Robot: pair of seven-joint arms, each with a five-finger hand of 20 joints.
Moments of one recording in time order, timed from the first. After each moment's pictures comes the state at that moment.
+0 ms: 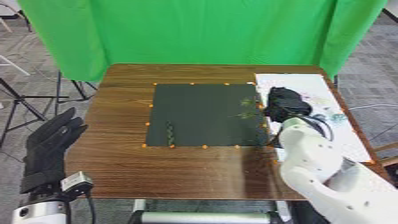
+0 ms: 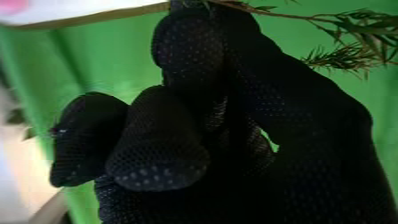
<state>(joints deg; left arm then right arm) 141.0 -51.8 -96.9 -130.9 47.6 34.5 28.2 -77.3 -46.0 51.6 -118.6 -129.1 -8.1 51.5</state>
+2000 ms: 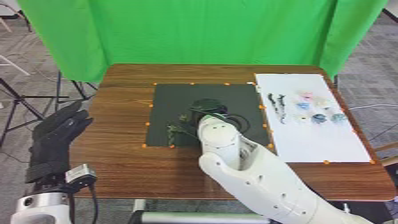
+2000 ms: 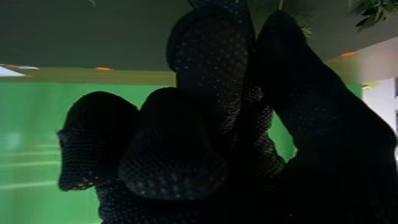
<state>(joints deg) 137.3 -52.3 -96.6 -130.8 50.4 32.4 24.1 -63.8 -74.7 37.0 -99.1 -135.6 -30.5 51.9</state>
